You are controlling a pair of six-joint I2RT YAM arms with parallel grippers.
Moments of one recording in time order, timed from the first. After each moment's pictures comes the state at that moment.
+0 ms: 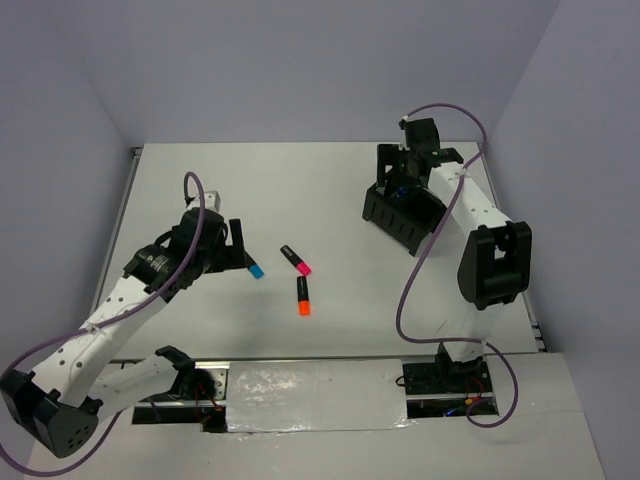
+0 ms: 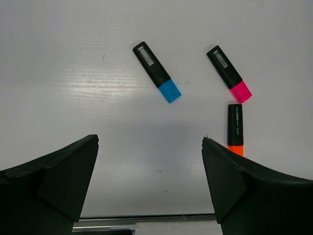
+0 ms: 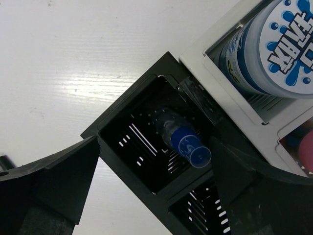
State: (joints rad) left arm -0.51 0.96 0.99 -0.83 -0.32 -0.50; right arm 0.18 1.80 1.58 -0.59 0.01 0.16
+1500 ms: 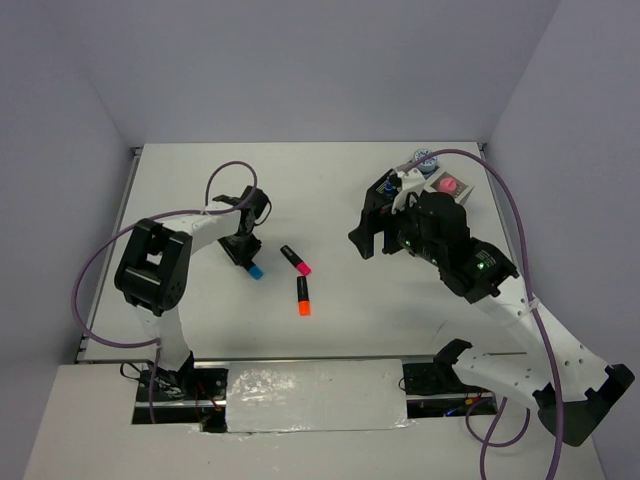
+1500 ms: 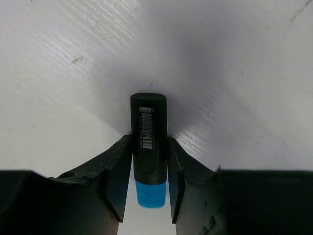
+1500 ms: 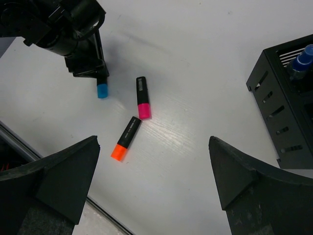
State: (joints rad) left arm -0.37 1.86 1.23 -0.79 -0.33 -1.11; right arm 0.64 0.93 1.09 -0.53 0.01 0.23
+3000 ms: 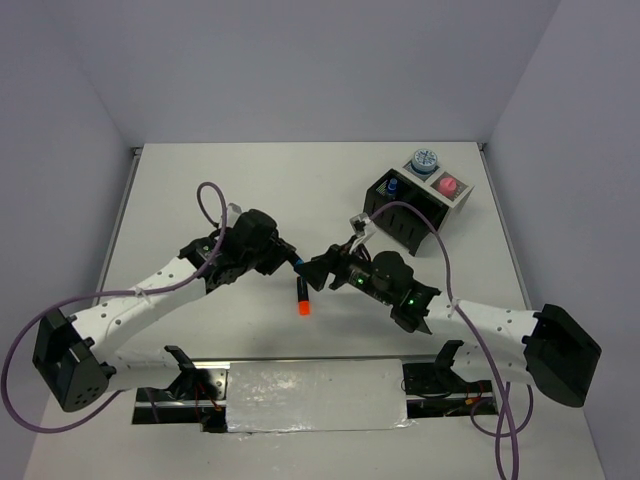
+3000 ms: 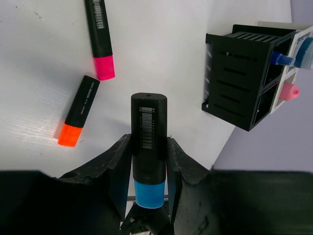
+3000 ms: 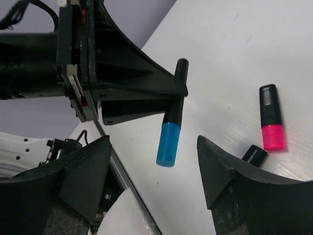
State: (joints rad) left arm -0.75 1.22 1.01 -0.60 -0.26 -1.50; right arm 0.91 1.11 0.48 0.59 -0.01 0.69
